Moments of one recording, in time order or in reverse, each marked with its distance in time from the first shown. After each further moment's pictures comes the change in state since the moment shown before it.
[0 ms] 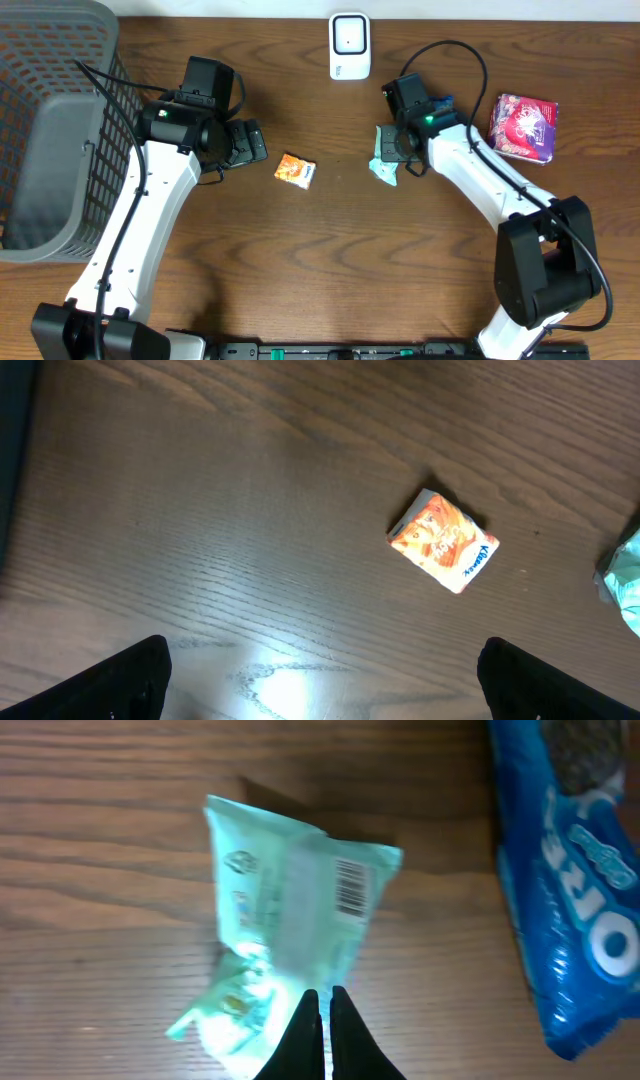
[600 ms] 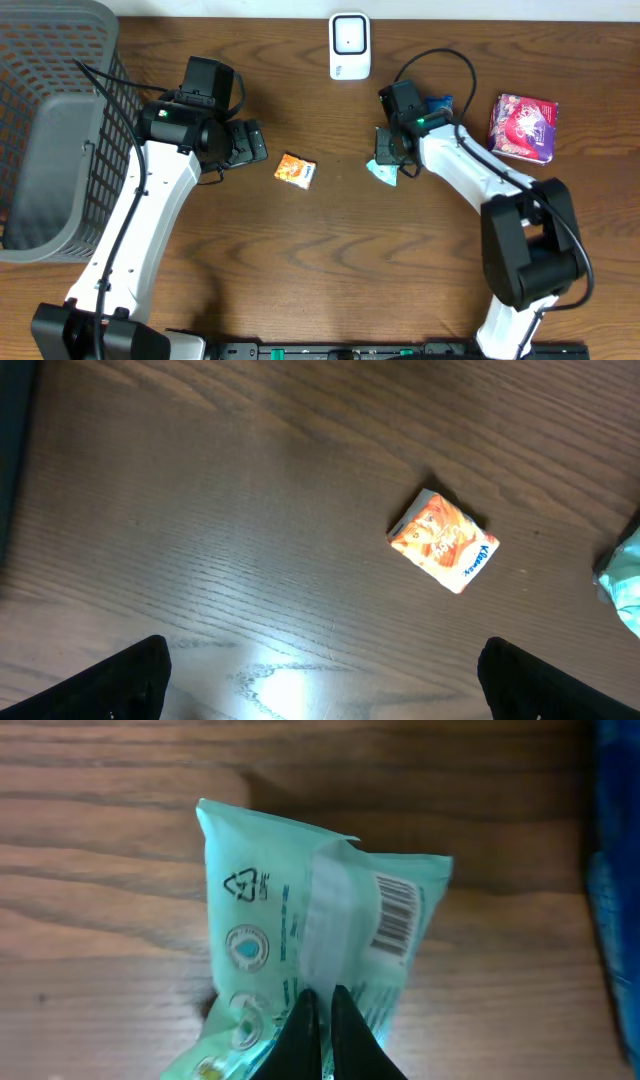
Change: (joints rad) left arm 0.000 0.000 0.000 0.000 0.000 0.000; right arm -0.001 0.106 -0.018 0.106 -0.045 0.000
